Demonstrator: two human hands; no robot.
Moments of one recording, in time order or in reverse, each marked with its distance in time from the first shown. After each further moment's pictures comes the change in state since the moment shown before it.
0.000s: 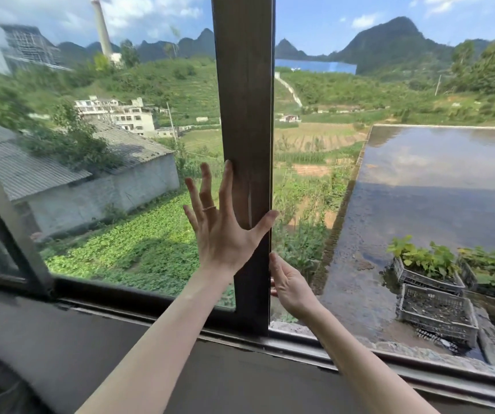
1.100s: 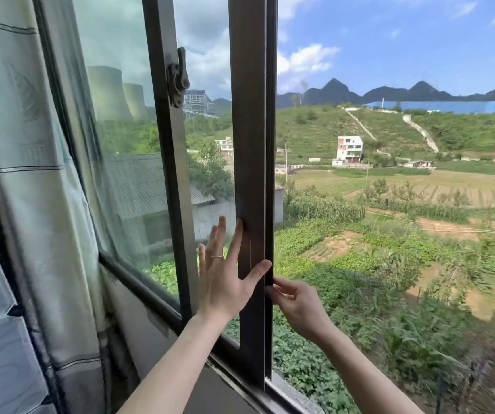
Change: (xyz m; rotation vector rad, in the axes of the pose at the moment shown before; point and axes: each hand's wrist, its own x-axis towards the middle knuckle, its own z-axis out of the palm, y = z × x) left_hand 0.080 -0.302 -0.158 0.323 0.054 -0.138; right_hand 0.203 -0.101 0.279 -0.071 -0.314 -0.394
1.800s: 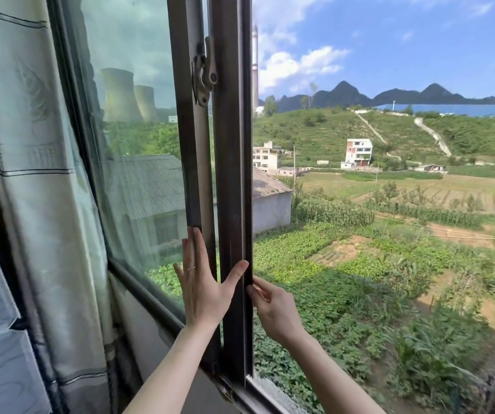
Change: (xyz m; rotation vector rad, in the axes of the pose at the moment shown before) left_hand 0.030 -0.098 0.004 -0.081 0.208 -0.216; right_hand 0.081 0.007 0.096 0.037 0.017 -0.009
